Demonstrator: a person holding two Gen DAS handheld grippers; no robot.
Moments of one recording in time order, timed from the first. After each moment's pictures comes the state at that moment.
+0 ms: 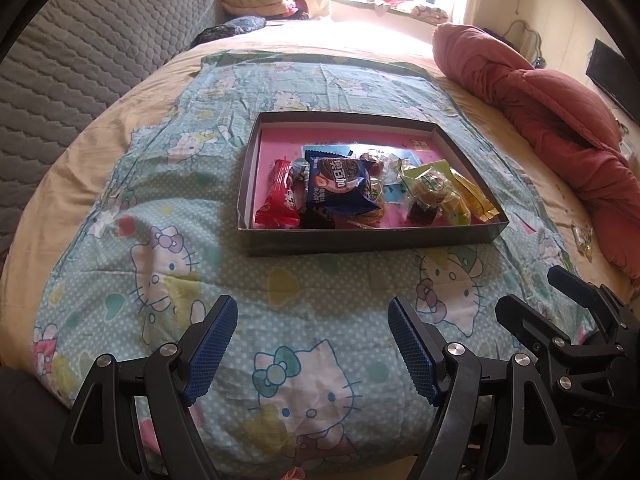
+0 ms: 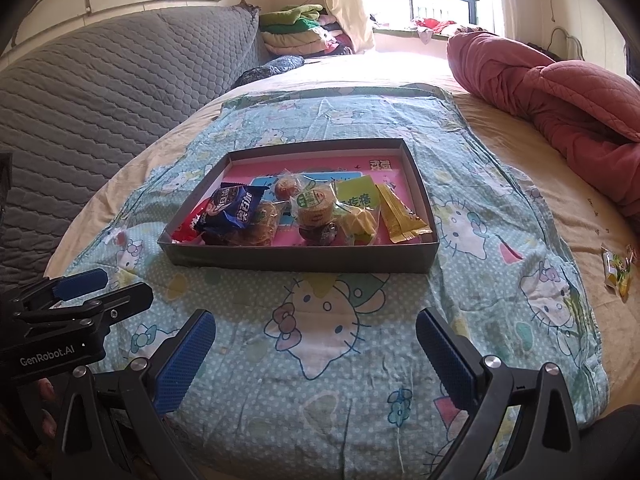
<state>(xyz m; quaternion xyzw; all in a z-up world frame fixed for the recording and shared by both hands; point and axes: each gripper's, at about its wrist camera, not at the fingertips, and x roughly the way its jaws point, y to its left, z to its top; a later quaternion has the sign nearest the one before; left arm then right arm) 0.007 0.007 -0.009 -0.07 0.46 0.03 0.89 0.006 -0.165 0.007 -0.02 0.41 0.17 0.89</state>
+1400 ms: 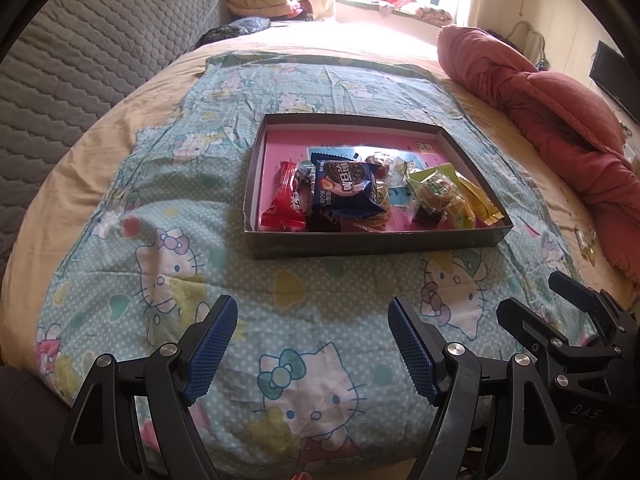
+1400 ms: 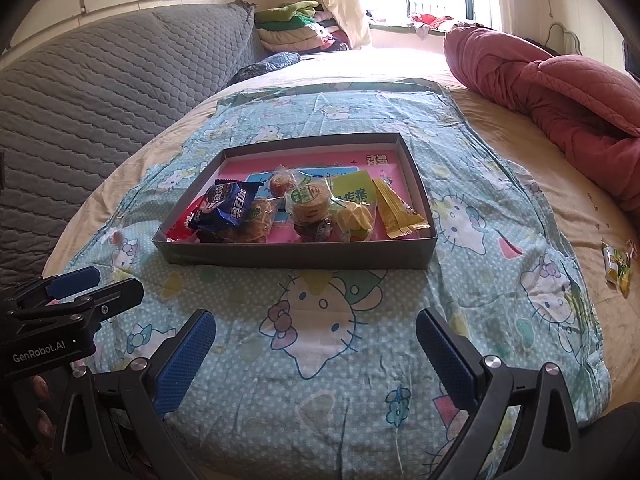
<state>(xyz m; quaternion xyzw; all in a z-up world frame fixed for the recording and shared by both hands) 0.007 0.010 -0.009 -0.07 0.46 0.04 0.89 0.008 -0.165 0.003 -0.02 0.42 0.17 0.89</state>
